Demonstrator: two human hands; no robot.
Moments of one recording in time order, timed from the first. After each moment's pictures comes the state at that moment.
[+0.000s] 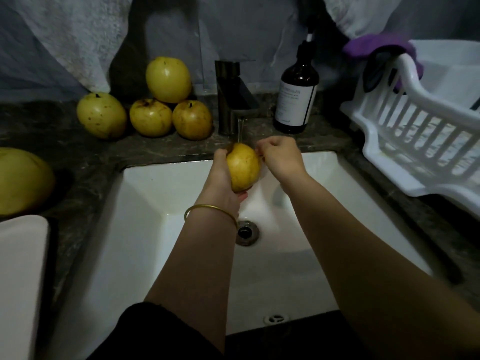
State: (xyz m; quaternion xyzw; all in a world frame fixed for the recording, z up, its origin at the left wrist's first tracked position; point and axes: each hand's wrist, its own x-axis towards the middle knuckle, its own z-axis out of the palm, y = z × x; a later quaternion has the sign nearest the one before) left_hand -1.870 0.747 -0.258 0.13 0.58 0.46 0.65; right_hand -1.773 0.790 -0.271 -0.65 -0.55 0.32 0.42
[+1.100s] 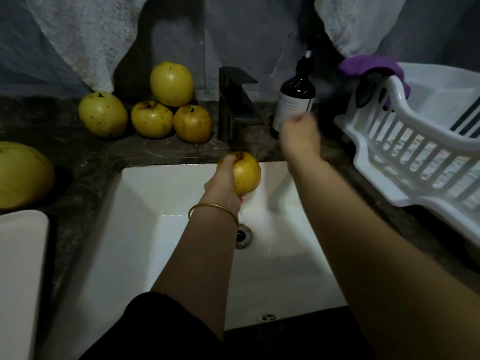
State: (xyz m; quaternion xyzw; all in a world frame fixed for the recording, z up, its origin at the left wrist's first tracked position) left_hand -1.868 0.765 -0.277 0.15 0.62 0.45 0.63; right_hand -1.767 0.776 -0.214 -0.72 -0.51 0.20 0.43
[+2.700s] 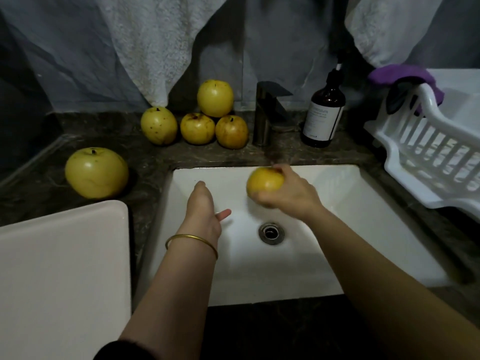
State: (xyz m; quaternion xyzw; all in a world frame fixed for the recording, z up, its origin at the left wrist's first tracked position) left_hand -1.950 0.691 -0.261 0.10 0.61 0.54 0.57; right_hand -1.795 0.736 -0.281 -0.61 -0.69 0.30 0.25
